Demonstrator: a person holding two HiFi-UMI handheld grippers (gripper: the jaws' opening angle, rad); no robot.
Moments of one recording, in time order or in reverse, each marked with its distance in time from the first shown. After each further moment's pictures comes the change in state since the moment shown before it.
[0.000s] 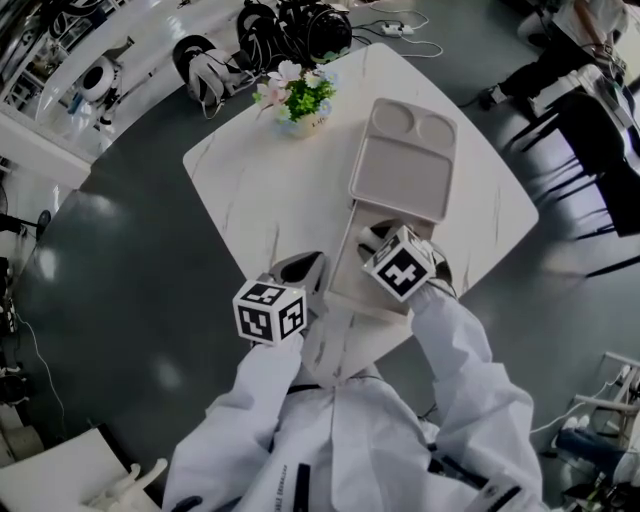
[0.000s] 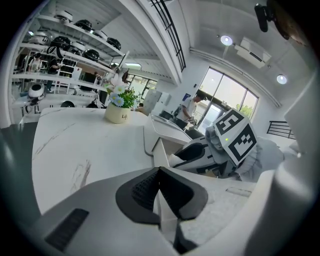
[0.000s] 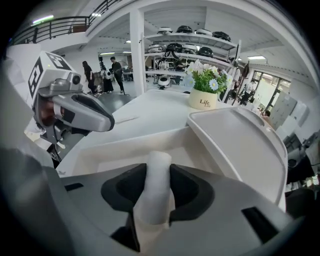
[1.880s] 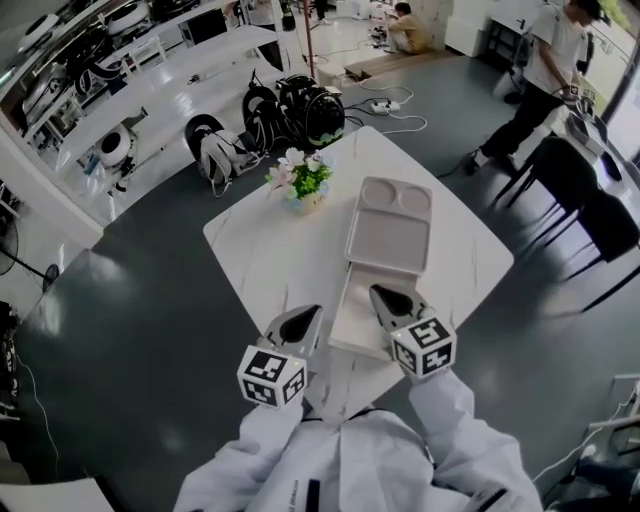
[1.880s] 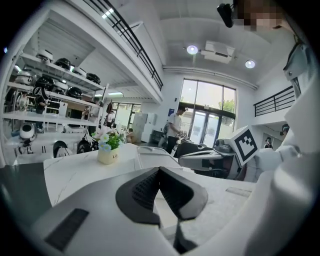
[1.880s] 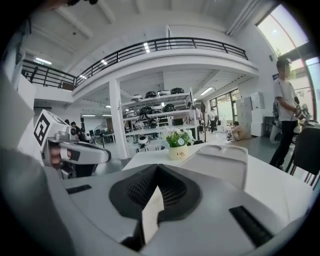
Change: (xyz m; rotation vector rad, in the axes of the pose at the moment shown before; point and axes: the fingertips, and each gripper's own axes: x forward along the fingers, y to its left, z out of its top) left arm -0.073 -0.055 0.066 0.274 -0.250 -0.021; right arm -0.127 0.003 0.045 0.338 -0.688 -0.155
